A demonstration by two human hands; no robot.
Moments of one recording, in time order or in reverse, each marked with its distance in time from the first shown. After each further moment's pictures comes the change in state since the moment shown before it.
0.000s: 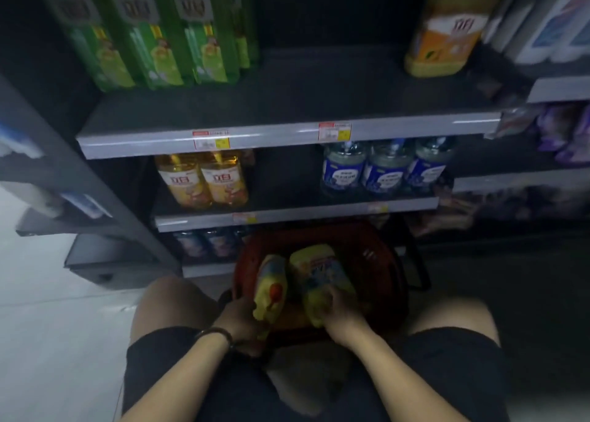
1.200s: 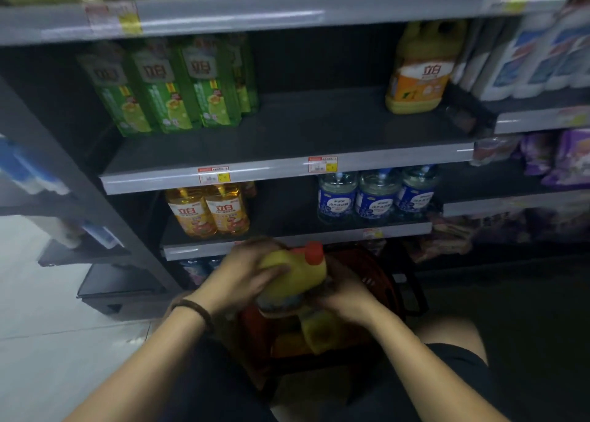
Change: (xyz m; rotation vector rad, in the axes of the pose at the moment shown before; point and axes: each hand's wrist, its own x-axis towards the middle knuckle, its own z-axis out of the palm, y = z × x) left_hand -0.068 0.101 -0.117 0.074 0.532 0.743; right_hand -0.034 -0.057 -0.106 0.410 0.029 -0.420
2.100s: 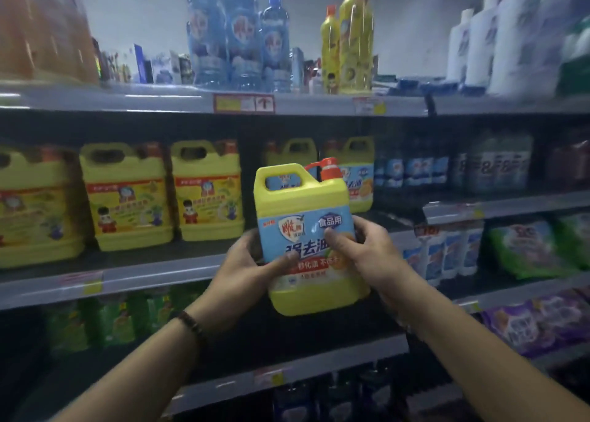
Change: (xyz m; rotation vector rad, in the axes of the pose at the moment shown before) left_hand 0.209 0.239 -0.200 -0.902 0.230 0.025; right_hand -0.040 -0.358 -0.270 0.257 0.412 -0.514
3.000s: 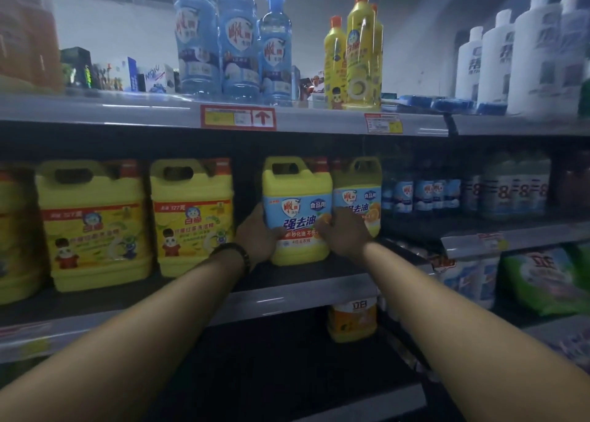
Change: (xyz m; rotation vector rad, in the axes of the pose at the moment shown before) left_hand 0.197 -0.016 -0.019 0.496 0.190 0.122; right_hand 0.201 0.037 0.000 -0.651 0.172 -0.028
